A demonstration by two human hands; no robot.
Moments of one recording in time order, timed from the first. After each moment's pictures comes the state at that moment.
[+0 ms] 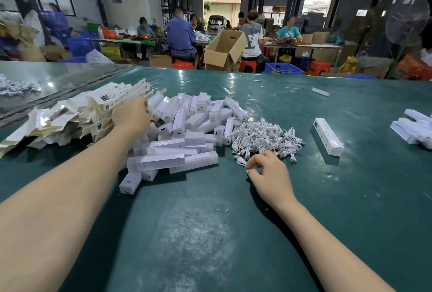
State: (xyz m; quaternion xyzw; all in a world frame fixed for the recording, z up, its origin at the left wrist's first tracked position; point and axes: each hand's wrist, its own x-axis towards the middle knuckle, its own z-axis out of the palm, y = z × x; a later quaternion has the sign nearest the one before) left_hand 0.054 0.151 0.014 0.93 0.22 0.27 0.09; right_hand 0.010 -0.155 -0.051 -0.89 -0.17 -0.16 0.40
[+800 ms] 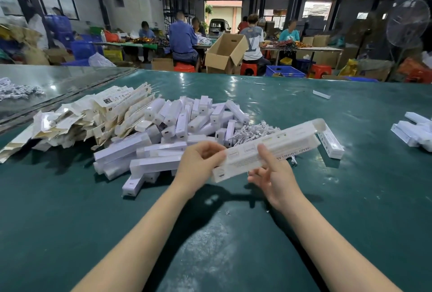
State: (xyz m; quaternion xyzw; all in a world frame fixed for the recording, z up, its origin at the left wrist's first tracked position) left_hand -0.025 0.005 -0.023 0.74 -0.01 0.17 0.66; right_hand -0.001 -0.151 -0.030 -0.53 -0.05 0.08 0.84
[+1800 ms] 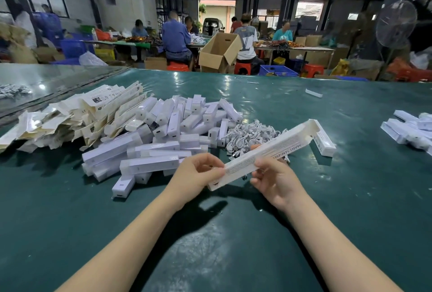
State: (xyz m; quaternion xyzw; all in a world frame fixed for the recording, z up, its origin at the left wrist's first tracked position) left_hand -0.038 0.005 -0.033 0.78 -0.04 0.09 0.62; right_hand 0.000 -0.169 -0.029 -0.48 -0.04 0.15 0.86
